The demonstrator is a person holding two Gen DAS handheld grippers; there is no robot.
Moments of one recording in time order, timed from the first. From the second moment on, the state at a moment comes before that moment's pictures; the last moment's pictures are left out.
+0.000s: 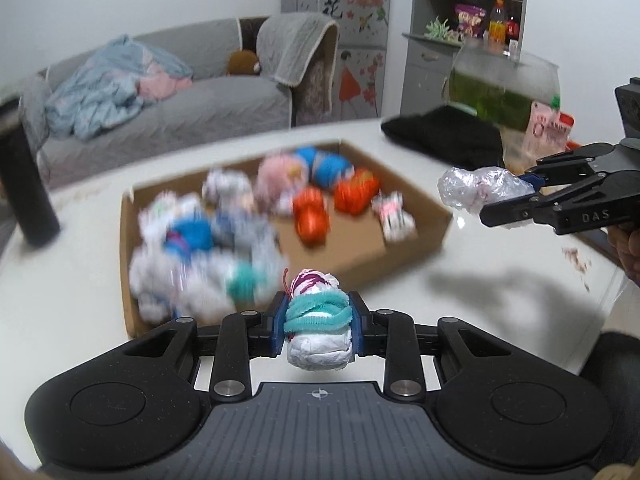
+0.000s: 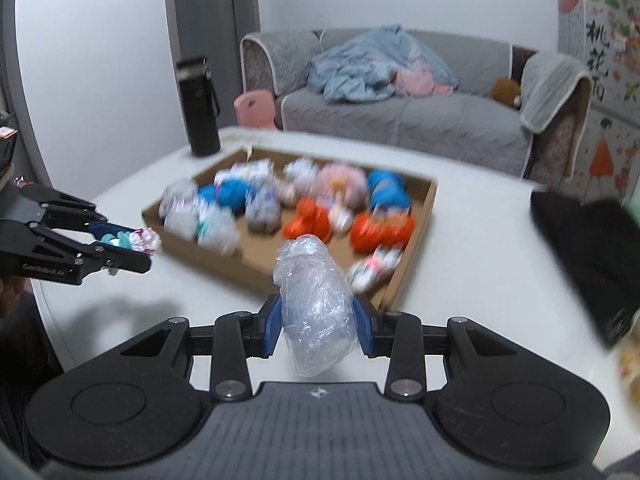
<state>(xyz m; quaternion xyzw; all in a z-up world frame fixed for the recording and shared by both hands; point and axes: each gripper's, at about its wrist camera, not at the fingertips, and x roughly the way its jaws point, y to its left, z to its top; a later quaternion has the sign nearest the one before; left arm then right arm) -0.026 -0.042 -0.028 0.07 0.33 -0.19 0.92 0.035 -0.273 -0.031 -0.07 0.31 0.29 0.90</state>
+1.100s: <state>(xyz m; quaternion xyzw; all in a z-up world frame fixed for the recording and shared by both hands) 0.090 -0.081 -0.065 0.09 0.40 -0.22 0.89 0.117 -0.214 -0.055 -0.14 0.36 0.34 0.86</state>
